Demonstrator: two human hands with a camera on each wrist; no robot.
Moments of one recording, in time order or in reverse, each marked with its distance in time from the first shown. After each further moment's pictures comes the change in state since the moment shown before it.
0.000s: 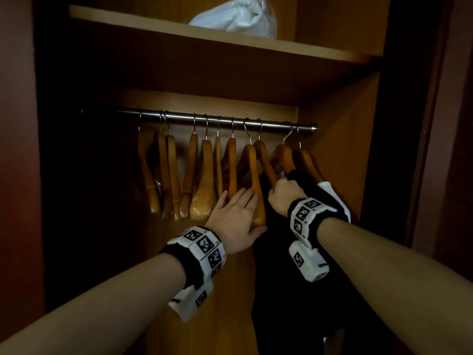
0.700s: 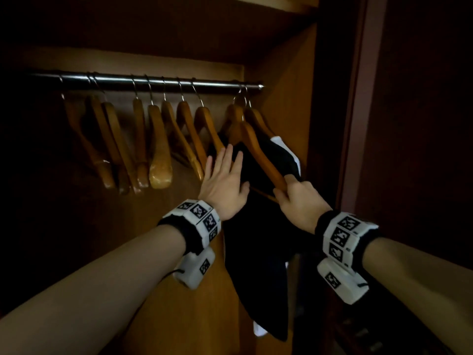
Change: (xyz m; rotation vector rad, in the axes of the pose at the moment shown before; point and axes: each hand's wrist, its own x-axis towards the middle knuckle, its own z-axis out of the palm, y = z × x) left_hand 0.001 0.039 0.016 -0.241 0.110 0.111; right_hand -0.141 0.081 -0.017 0.091 0.005 -0.001
